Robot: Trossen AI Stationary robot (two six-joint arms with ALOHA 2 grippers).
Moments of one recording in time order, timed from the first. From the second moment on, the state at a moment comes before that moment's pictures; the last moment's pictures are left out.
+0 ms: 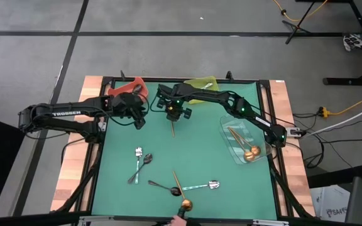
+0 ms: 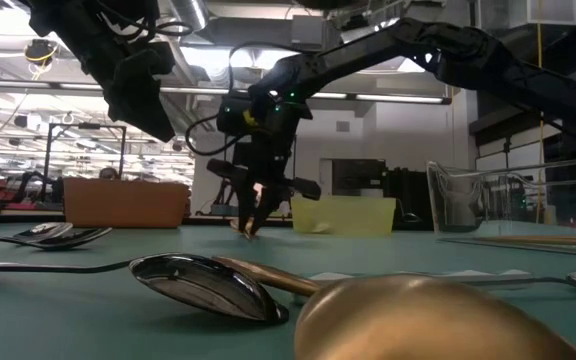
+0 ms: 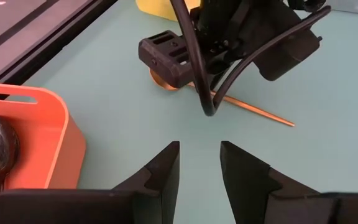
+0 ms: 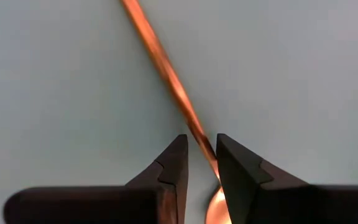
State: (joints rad) left arm 0.30 0.95 0.66 -0.50 -0.17 -0.25; right arm -0.30 2.58 2.33 -1.05 -0.19 -1.58
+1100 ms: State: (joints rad) left arm 0.30 0.95 0.66 -0.50 -0.17 -0.25; right arm -0.27 2.58 2.33 -1.08 -0.16 -1.57
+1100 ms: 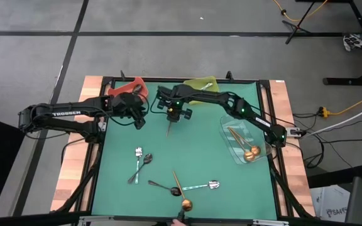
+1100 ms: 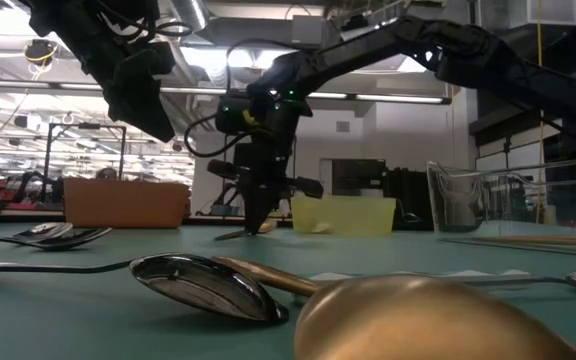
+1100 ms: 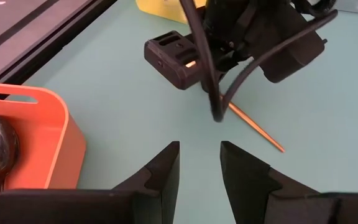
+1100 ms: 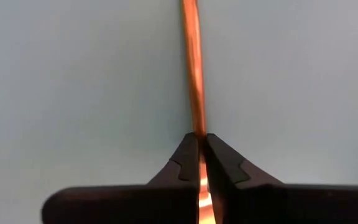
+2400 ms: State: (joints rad) left arm 0.30 0.95 0.66 -0.51 -0.17 -0.26; right arm -0.23 2.29 2.33 -1.21 -0.07 -1.26
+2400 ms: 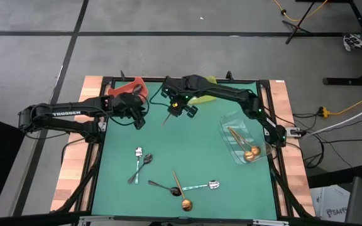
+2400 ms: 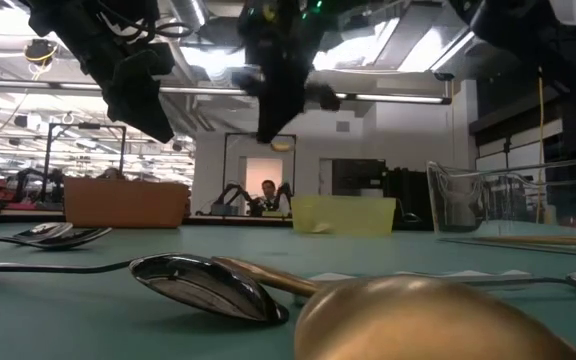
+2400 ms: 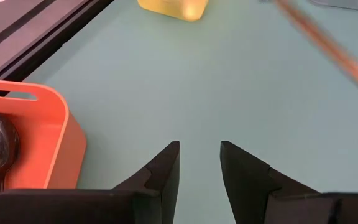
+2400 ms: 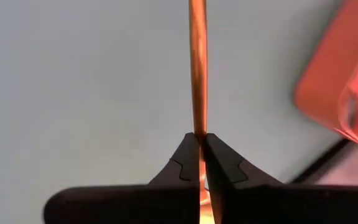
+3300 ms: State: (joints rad) left arm 0.30 0.95 0.66 -0.54 -0.17 -0.26; right arm -0.24 2.09 2.33 -1.21 0.00 -1.10
